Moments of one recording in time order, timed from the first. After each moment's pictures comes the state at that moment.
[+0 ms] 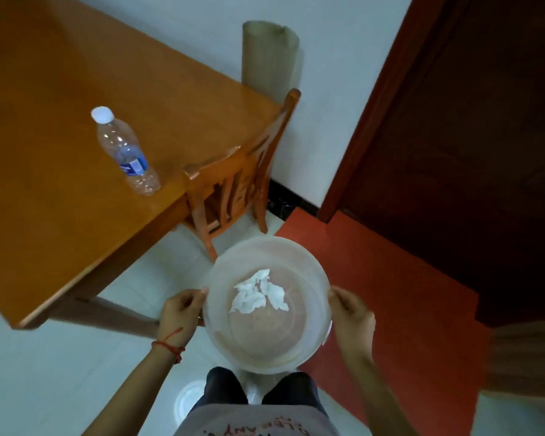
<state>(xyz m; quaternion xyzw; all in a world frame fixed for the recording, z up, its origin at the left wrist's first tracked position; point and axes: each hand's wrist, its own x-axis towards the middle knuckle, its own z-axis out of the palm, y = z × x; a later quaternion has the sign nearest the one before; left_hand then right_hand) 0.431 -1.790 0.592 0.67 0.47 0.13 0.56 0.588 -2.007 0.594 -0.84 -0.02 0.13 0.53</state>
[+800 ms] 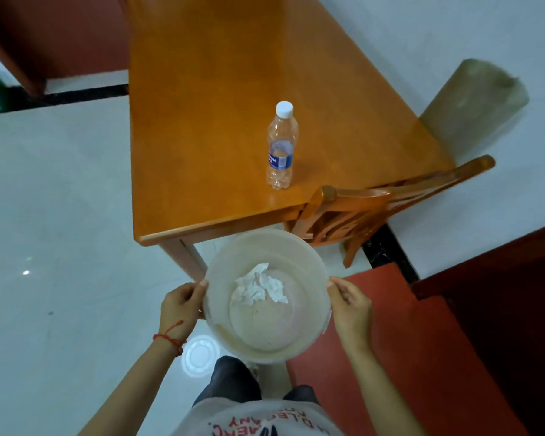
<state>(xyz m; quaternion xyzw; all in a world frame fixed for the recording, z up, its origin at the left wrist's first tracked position) 0.362 -1.753 0.592 0.48 0.70 0.28 0.46 0.617 -1.824 0.583 -0.75 -0.27 0.32 0.51</state>
